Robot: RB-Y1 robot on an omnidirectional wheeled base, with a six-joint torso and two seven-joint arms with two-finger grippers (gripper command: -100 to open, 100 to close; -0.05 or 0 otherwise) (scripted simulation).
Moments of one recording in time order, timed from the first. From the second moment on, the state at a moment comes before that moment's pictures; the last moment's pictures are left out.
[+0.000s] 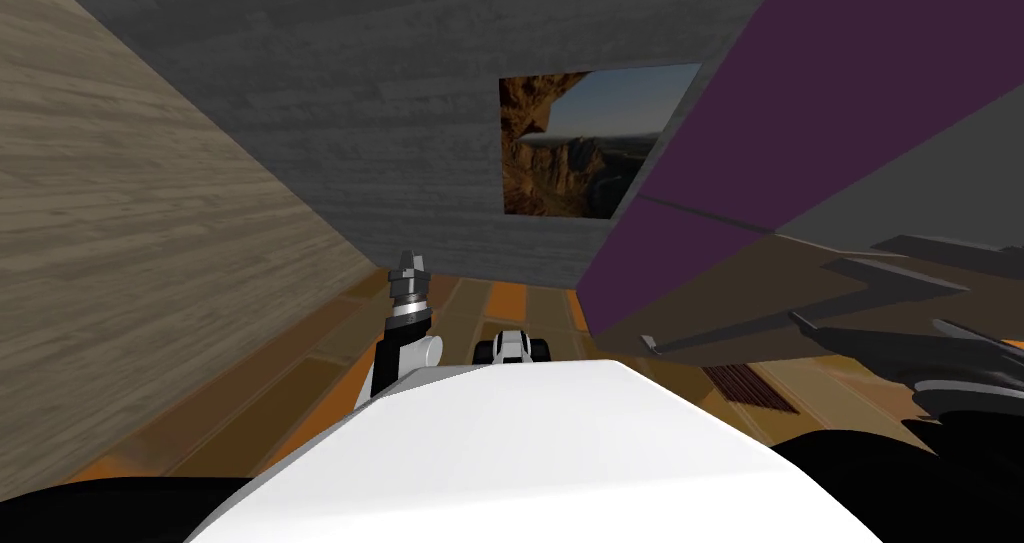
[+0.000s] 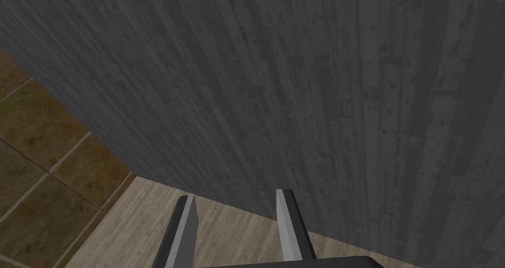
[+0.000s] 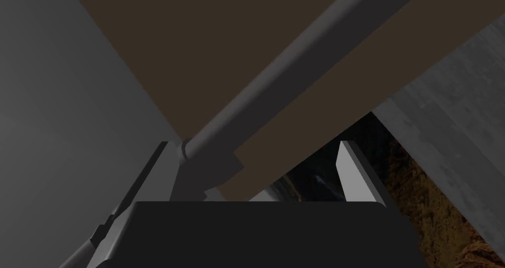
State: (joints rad) left arm 0.54 -0.02 0.00 -2.28 0.09 -0.38 -0.16; right arm 0.92 -0.70 -0.93 -1.74 1.32 -0.12 -0.09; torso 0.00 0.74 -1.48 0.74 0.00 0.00
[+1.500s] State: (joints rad) left arm 0.54 -0.02 0.00 -2.28 0.09 -0.38 -0.16; right arm 0.94 -0.75 -0.94 -1.79 1.45 -0.08 -0.10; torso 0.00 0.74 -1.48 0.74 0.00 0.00
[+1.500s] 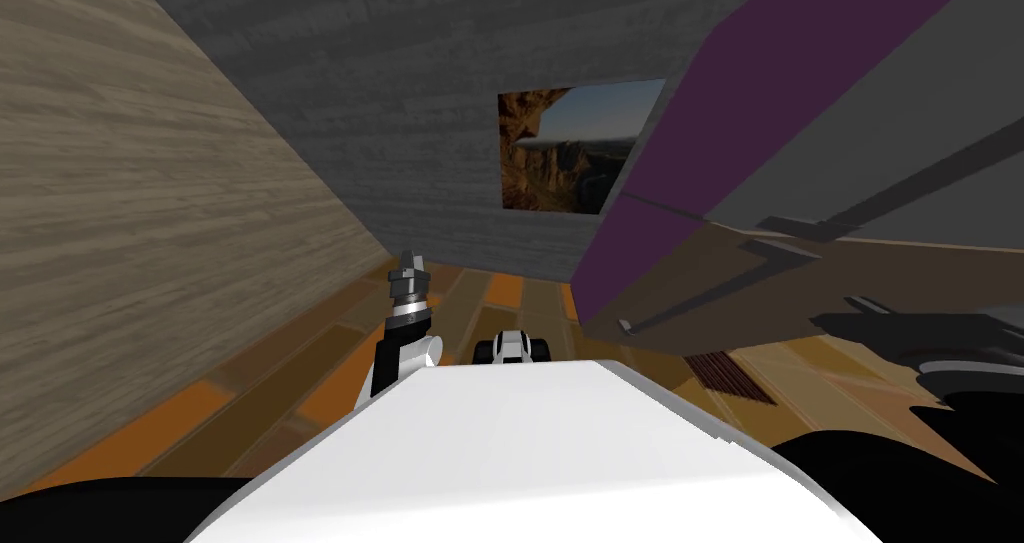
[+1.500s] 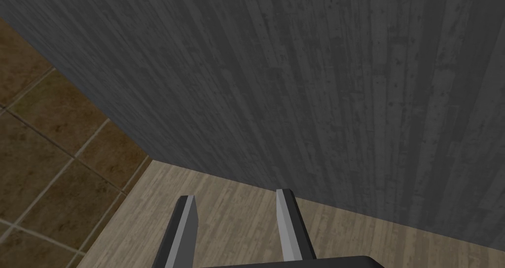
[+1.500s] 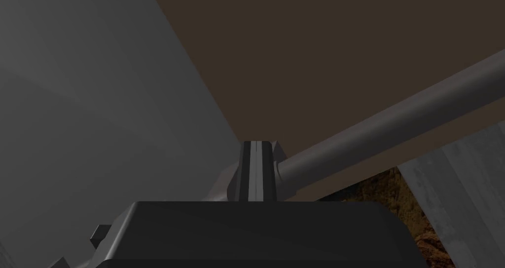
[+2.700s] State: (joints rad) left arm 0.54 -0.02 0.00 -2.28 0.09 -0.38 -0.16; right arm 0.89 -0.78 -0.88 -1.95 1.44 -0.13 -0.12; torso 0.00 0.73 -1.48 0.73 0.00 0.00
